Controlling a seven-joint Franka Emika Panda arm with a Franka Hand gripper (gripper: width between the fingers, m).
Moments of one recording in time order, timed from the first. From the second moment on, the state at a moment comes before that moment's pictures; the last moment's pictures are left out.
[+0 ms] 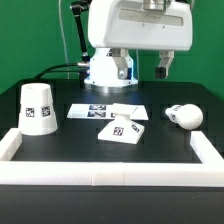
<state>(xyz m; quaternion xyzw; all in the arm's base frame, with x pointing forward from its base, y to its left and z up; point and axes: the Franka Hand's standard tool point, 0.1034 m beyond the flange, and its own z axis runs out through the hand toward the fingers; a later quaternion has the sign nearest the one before) 0.596 0.028 0.157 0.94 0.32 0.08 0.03</state>
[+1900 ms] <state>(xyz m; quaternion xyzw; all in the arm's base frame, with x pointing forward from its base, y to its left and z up) 0.505 -0.008 0.121 0.99 -0.12 0.04 -0.03</state>
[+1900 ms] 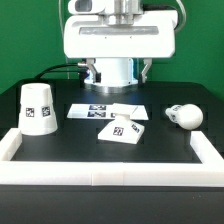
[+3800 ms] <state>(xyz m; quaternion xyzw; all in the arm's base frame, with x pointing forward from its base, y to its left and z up) 0.464 0.008 0.053 0.98 -0.18 0.03 -0.03</state>
